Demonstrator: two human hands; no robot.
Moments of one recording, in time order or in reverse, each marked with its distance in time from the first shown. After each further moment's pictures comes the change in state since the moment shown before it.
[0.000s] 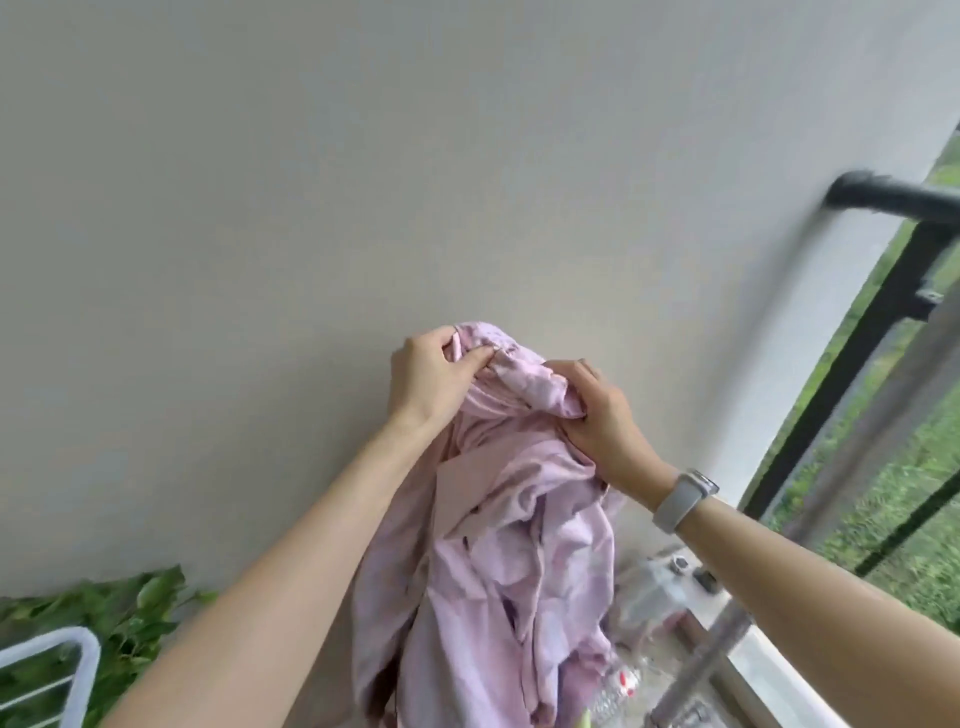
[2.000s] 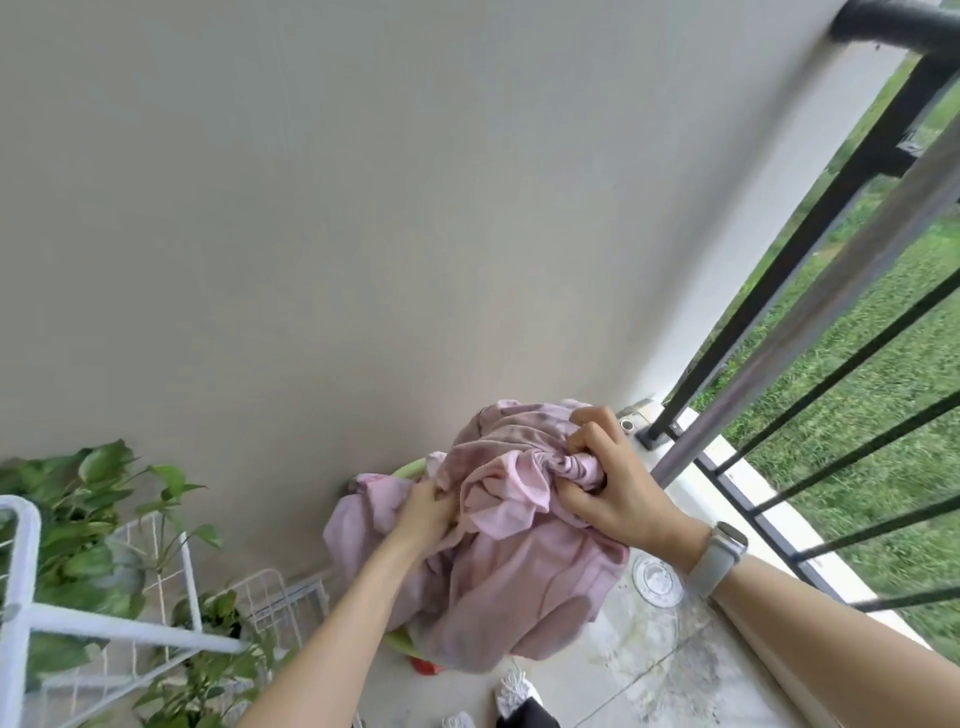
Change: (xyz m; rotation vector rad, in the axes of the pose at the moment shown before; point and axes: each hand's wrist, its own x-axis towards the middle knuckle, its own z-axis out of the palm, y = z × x) left_hand -0.198 -0.141 0.071 -0.123 -0.562 -0.738; right_hand -0.180 0.008 -0.003 0.037 -0.266 0.148
